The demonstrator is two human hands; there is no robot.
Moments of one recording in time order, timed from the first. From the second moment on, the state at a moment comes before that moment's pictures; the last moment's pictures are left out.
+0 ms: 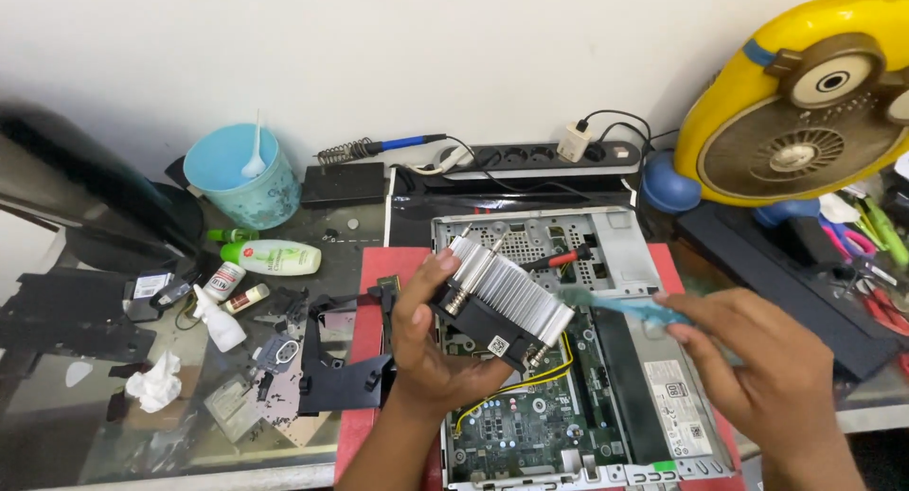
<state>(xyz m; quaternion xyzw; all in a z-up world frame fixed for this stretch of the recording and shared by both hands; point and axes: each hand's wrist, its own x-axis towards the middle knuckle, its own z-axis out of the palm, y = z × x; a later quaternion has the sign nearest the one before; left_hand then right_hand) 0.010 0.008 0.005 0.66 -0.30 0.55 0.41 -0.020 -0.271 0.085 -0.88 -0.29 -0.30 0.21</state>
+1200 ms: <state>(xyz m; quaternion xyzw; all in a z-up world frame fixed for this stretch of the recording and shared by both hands) 0.010 0.013 0.002 0.66 -0.30 0.59 0.34 -0.035 -0.256 0.080 -0.85 -0.37 -0.34 0.10</state>
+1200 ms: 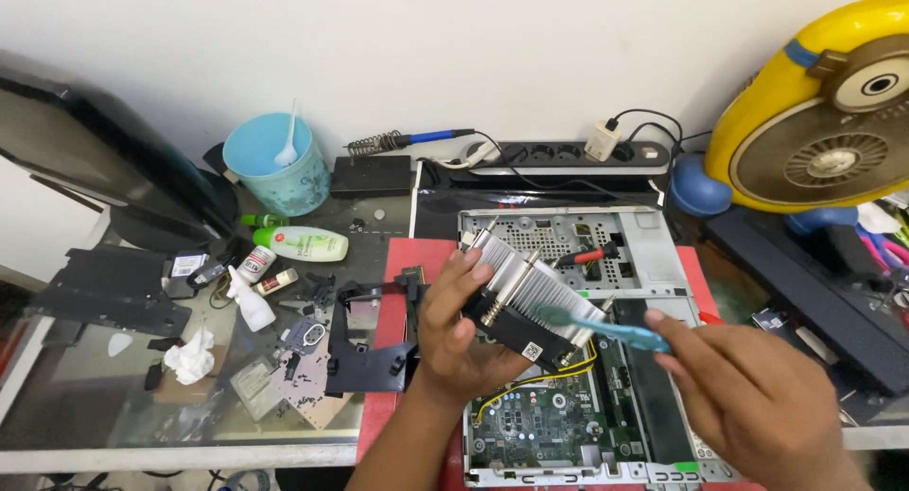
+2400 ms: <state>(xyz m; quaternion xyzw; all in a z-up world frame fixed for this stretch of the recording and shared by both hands) 0.011 0.021 -0.015 0.69 -0.35 0.61 0.20 -0.021 -0.194 0.089 -0.80 -0.39 -0.24 0.38</state>
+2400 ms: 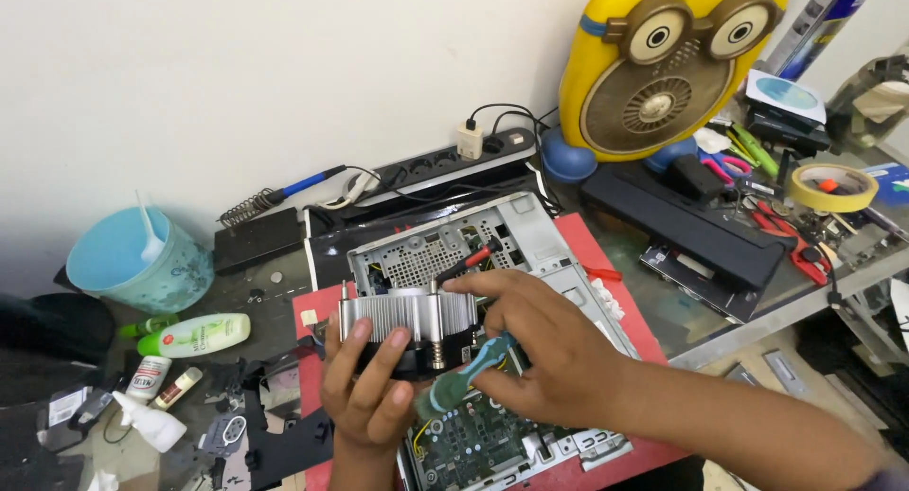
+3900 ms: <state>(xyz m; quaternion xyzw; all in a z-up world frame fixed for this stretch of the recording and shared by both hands) 0.017 0.008 -0.005 0.31 -0.21 0.11 0.92 0.030 -0.212 0.058 -0.75 -0.46 -0.40 0.27</state>
